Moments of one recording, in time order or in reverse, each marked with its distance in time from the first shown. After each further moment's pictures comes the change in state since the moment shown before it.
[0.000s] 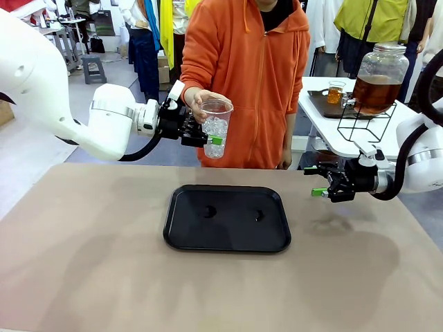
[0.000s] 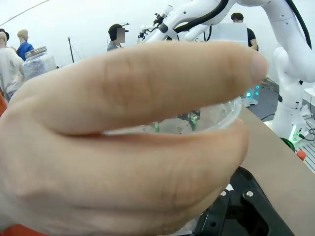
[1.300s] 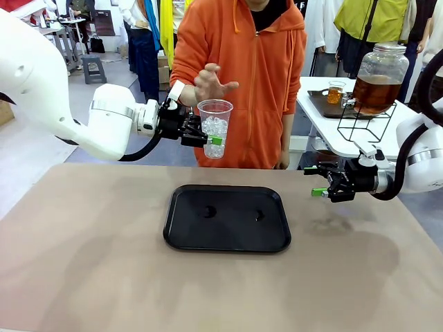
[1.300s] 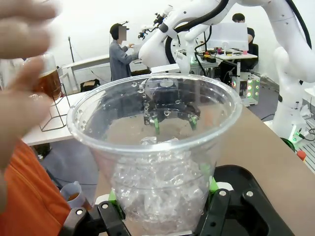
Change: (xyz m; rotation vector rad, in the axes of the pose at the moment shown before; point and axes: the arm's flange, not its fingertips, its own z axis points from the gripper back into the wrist) left arm 0.000 0.000 0.000 0.001 0.001 0.001; right arm 0.000 0.000 0.000 0.000 0.000 0.000
